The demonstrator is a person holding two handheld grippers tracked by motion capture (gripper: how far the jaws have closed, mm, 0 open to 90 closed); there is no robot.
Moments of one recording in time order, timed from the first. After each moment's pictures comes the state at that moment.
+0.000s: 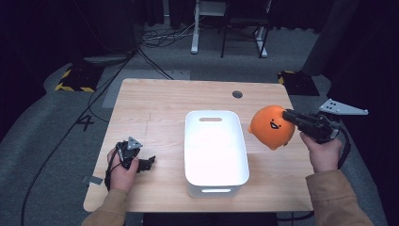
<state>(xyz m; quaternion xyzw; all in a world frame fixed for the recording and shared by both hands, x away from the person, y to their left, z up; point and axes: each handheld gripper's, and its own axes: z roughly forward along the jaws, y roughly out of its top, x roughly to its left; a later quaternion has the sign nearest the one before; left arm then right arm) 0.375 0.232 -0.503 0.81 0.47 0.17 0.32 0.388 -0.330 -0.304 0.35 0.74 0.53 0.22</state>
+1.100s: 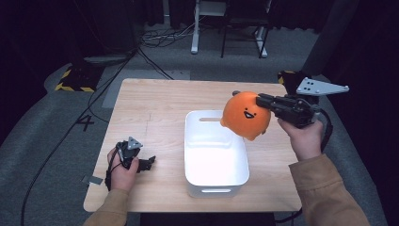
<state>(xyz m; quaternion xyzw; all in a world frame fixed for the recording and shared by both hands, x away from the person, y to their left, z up) 0.375 0.231 -0.503 0.80 0.47 0.17 0.32 0.392 -0.246 -0.246 0.25 0.77 0.56 0.18</state>
